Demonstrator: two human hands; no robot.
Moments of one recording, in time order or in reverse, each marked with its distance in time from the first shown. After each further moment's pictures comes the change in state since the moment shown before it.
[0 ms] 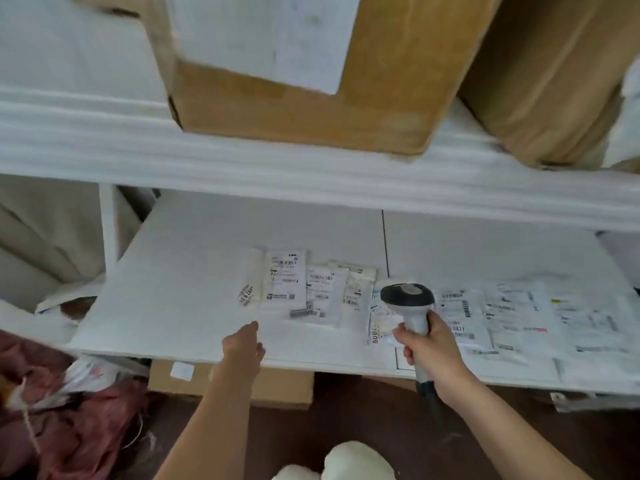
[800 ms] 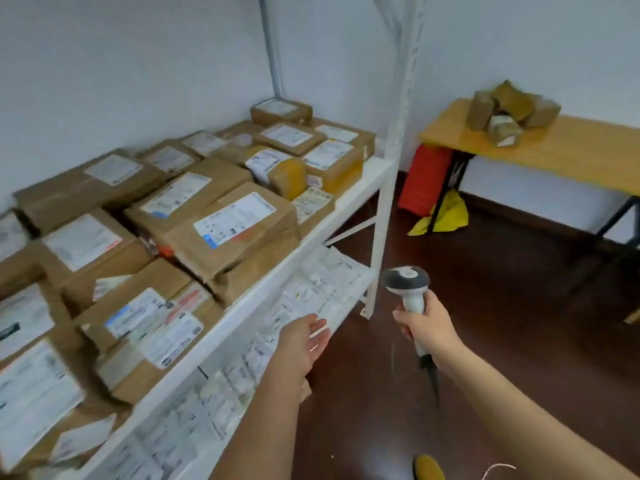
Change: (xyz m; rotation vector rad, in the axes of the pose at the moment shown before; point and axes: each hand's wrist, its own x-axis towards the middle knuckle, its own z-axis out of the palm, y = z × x) left_hand -0.513 -0.107 0.239 0.853 -0.800 -0.160; right_hand -0.300 -0.067 -0.380 0.470 0.794 0.140
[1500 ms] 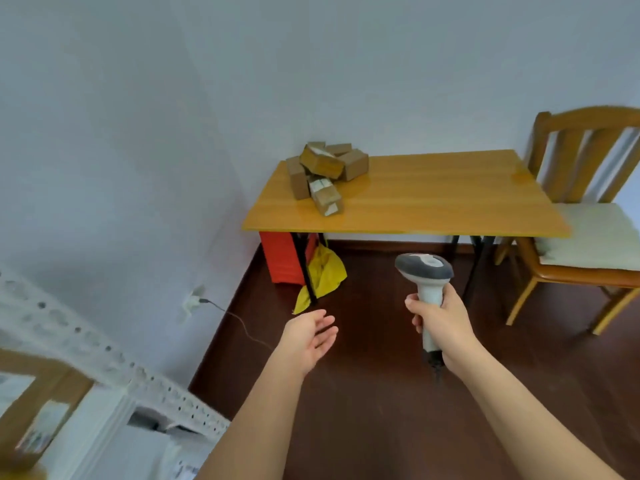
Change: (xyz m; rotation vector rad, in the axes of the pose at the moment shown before) left_hand 0.169 0.006 0.633 0.488 -0.368 -0.011; right_hand 0.360 -0.067 -0.429 0.382 0.516 -0.007
